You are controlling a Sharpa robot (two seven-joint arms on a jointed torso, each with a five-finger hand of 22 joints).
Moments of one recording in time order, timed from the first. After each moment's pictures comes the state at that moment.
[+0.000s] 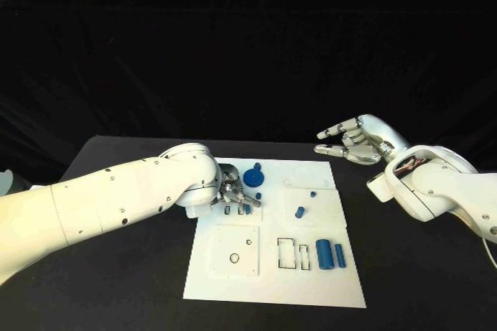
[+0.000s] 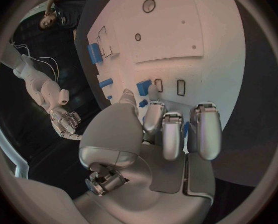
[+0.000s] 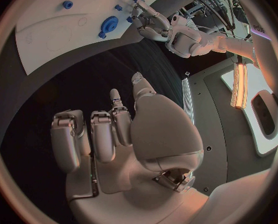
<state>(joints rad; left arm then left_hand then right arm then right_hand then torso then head) 1.32 -0.57 -0.04 1.40 -0.99 0.18 -0.67 1.21 0.05 -0.15 0.28 0.09 0.89 0.04 0.69 0.61 1.39 -0.03 1.28 1.22 1.47 -0.08 1.57 1.31 0.05 1.46 0.02 1.46 1.31 1.24 -1.00 0.02 1.60 -0.95 -0.49 0.12 1.30 -0.07 -0.01 0.14 0.19 1.03 0.14 0.07 0.08 1.47 0.05 1.37 1.31 1.47 -0.02 1.52 1.31 0.01 1.46 0.08 1.55 1.31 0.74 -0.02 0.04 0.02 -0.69</state>
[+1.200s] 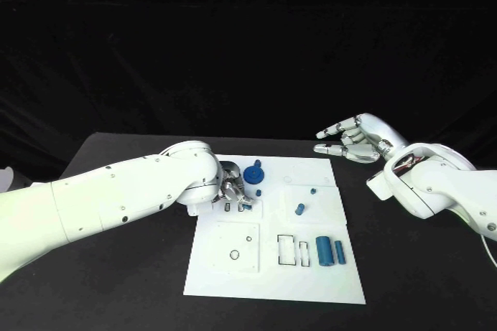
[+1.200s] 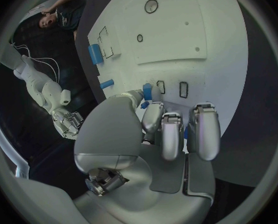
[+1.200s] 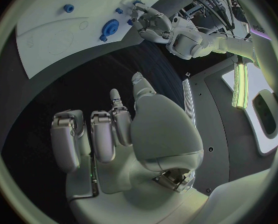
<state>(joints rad) 1.32 -0.57 -0.05 1.41 -0.99 0.16 -0.67 1.29 -0.10 0.46 0.31 0.23 0.84 0.04 0.70 0.70 1.40 -0.04 1.29 1.20 1.46 -0.10 1.57 1.31 0.05 1.47 0.01 1.47 1.31 1.24 -1.00 0.02 1.59 -0.95 -0.46 0.11 1.30 -0.07 -0.02 0.14 0.19 1.03 0.14 0.07 0.08 1.47 0.05 1.36 1.31 1.47 -0.02 1.52 1.31 0.01 1.46 0.08 1.54 1.31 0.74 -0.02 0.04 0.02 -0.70</state>
